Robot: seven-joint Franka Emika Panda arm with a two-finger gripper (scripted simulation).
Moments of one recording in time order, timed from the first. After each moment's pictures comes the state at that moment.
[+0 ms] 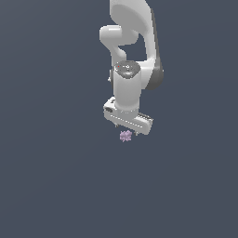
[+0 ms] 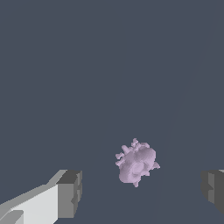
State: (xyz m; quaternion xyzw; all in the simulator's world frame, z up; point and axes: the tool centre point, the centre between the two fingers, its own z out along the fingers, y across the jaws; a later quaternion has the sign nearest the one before) arm -0.001 0.034 0.151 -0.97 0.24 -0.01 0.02
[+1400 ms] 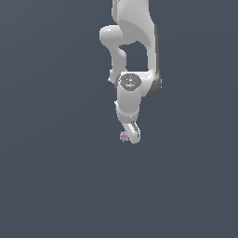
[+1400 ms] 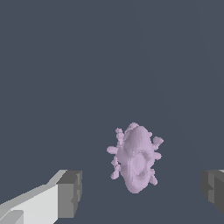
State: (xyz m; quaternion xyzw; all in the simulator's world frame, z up) arm -0.029 0.038 0.097 -0.82 0.57 0.00 0.00
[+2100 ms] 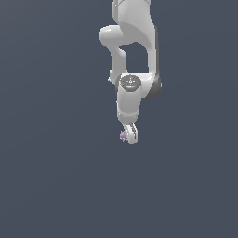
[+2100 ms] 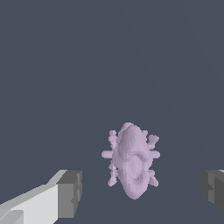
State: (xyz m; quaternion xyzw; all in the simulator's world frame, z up) arm -0.034 0.038 0.089 -0.79 0.61 0.00 0.00
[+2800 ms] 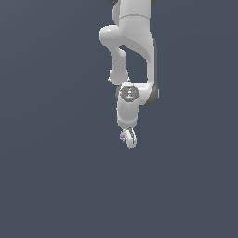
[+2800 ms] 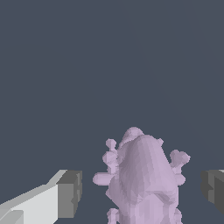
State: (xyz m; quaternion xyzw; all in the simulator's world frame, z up) arm -0.035 0.037 0.045 -0.79 0.62 0.00 0.00
